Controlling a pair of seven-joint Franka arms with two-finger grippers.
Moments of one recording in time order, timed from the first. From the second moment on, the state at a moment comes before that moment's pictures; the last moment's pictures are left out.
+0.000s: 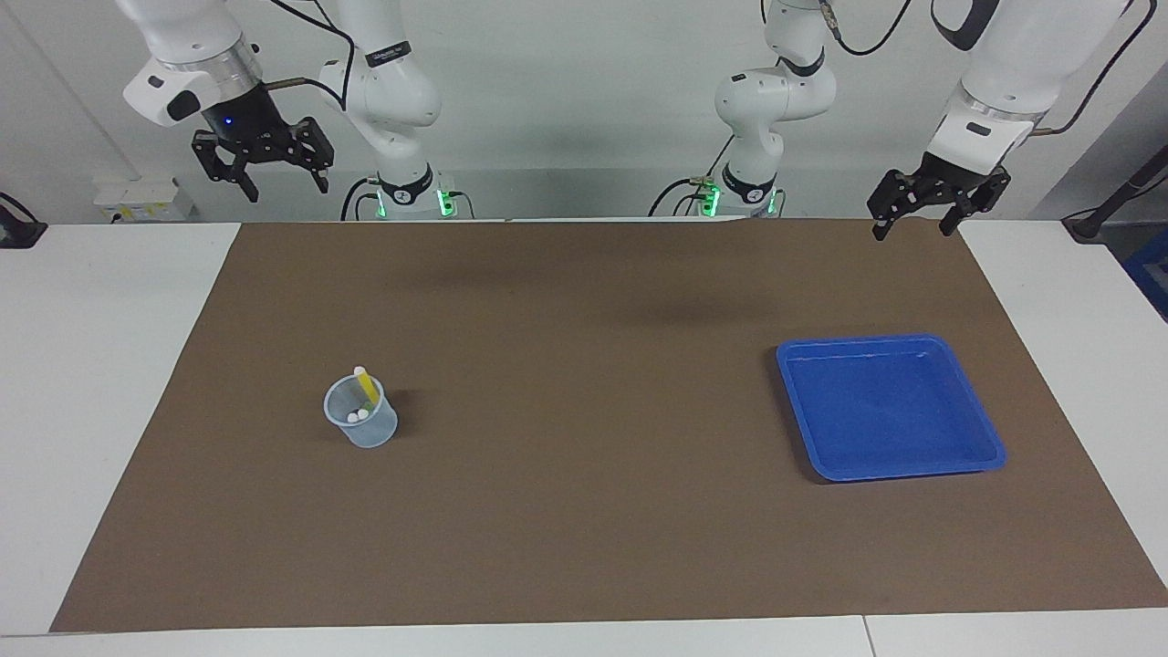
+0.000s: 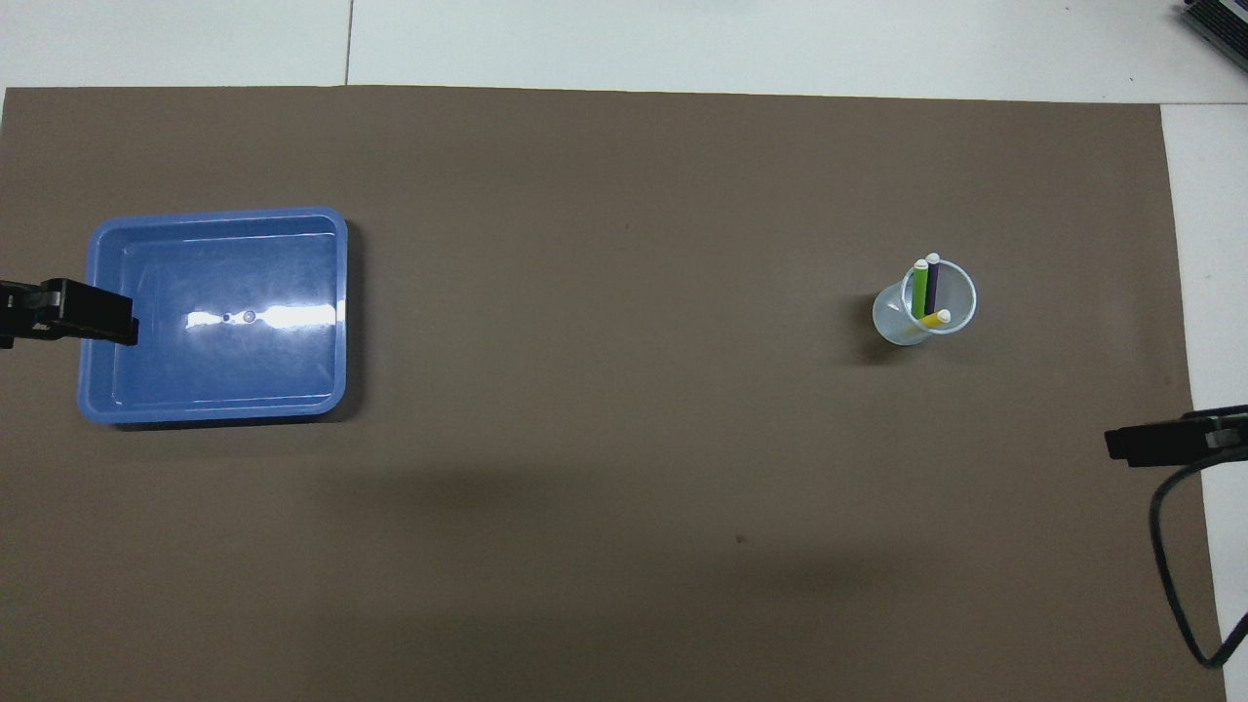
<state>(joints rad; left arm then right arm) 0.10 -0.06 -0.16 -1.60 0.03 1.54 -0.02 -0.33 -0.28 0.25 -1.82 0.09 1.51 -0.21</state>
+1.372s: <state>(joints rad) 0.10 -0.06 -0.16 -1.60 0.03 1.54 -0.02 -0.32 -0.25 0.25 -1.84 0.07 1.60 -0.26</state>
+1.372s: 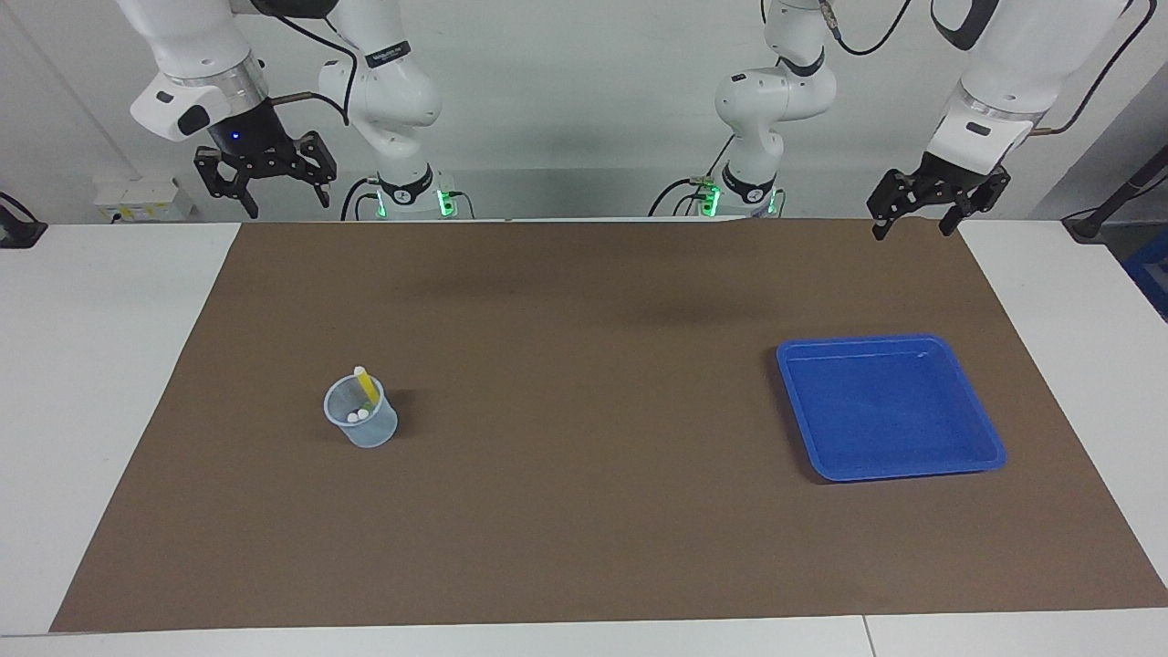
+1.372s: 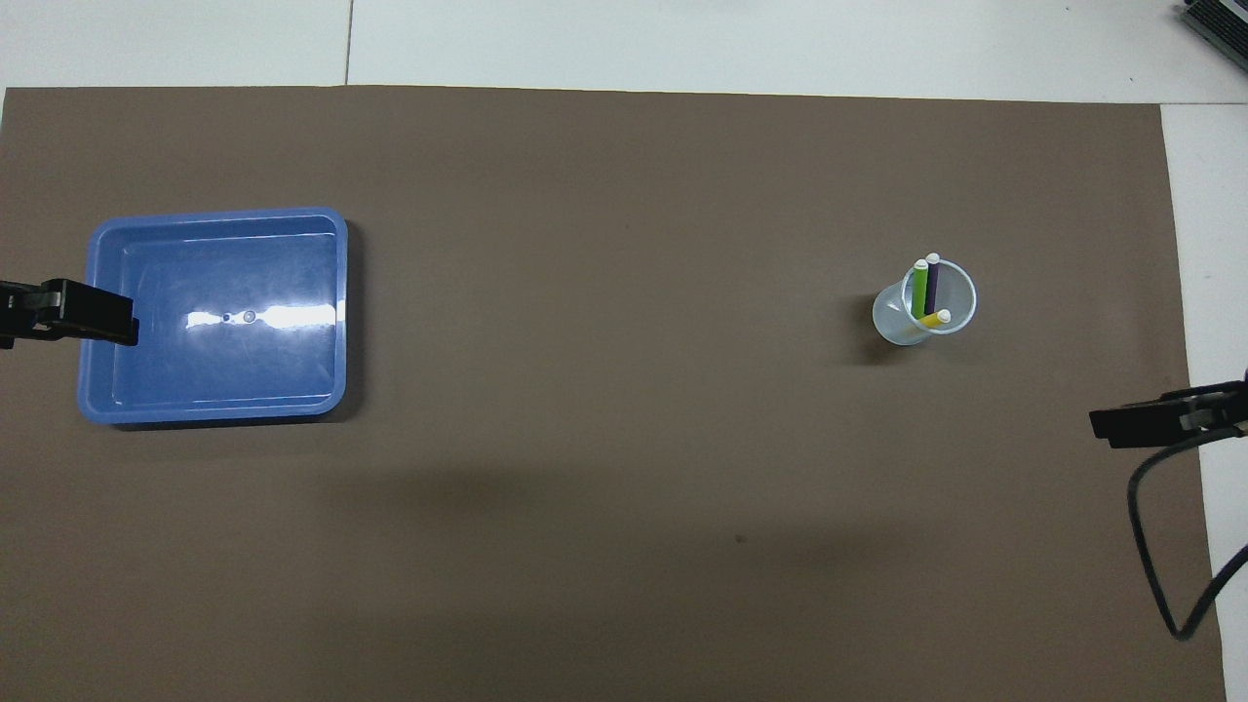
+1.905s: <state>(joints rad) 0.10 -0.06 -0.16 -1.60 0.03 1.54 -0.02 -0.26 -0.16 0.26 -1.85 0.02 1.70 -0.26</state>
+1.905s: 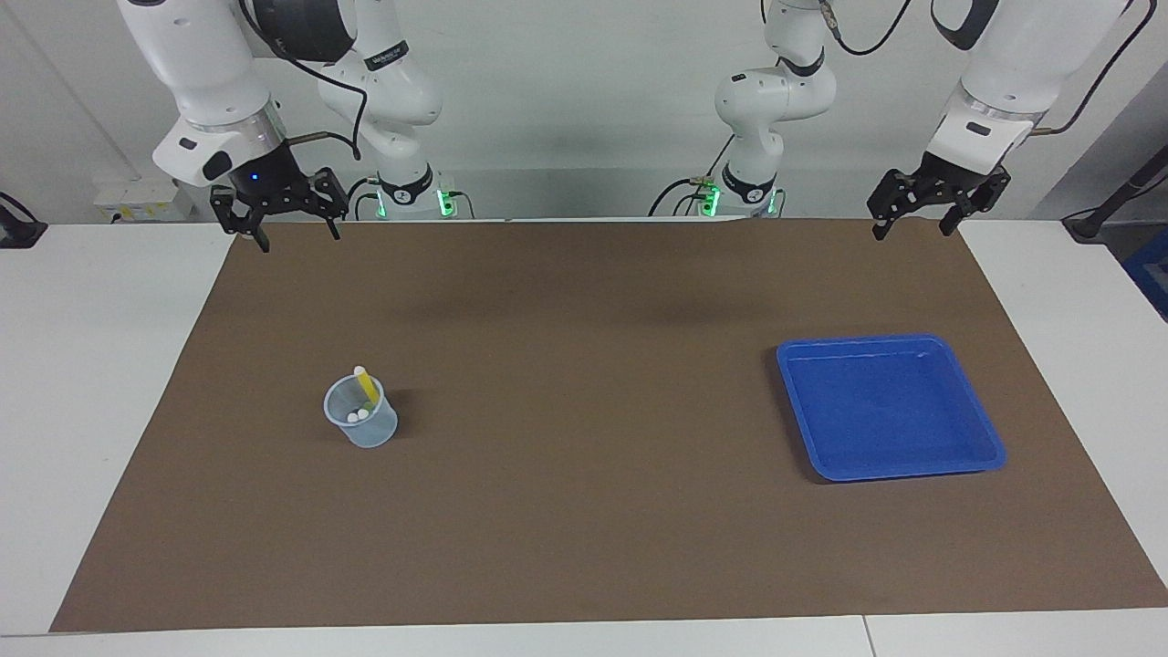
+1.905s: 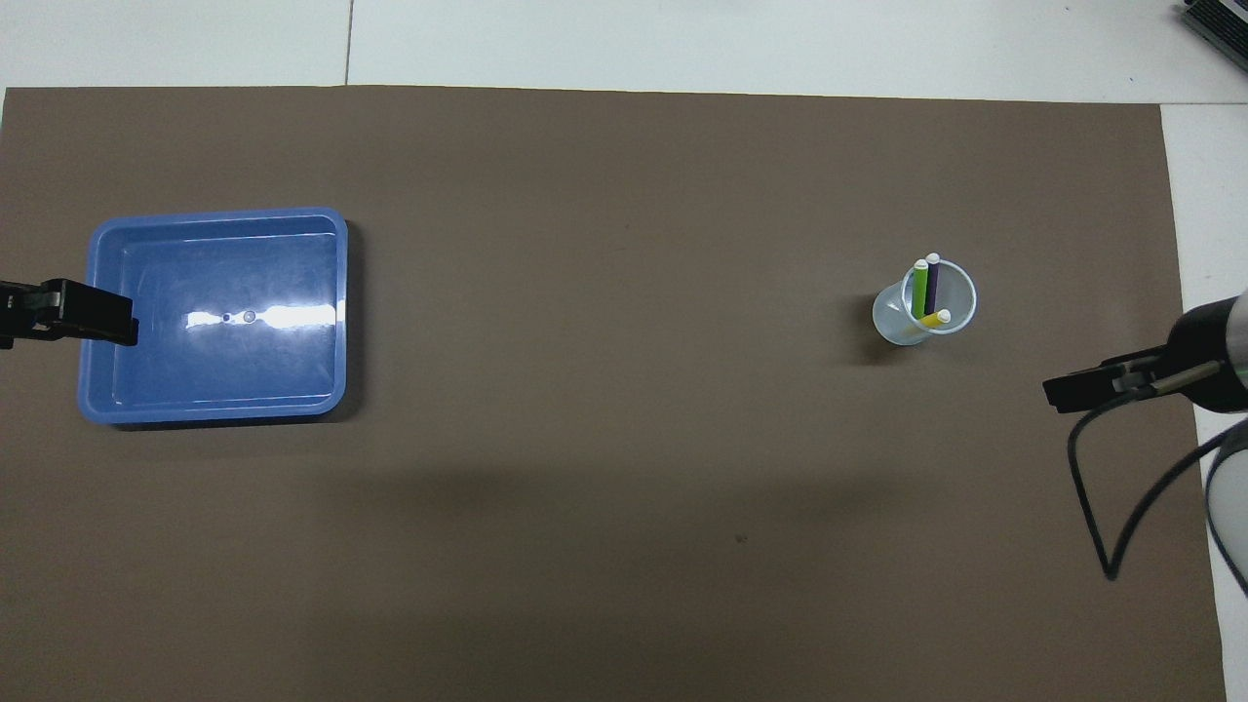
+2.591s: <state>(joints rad) 0.10 -0.06 -0.15 -1.60 0.03 1.54 -0.02 -0.23 0.09 0.26 -1.89 0.01 1.98 -0.20</state>
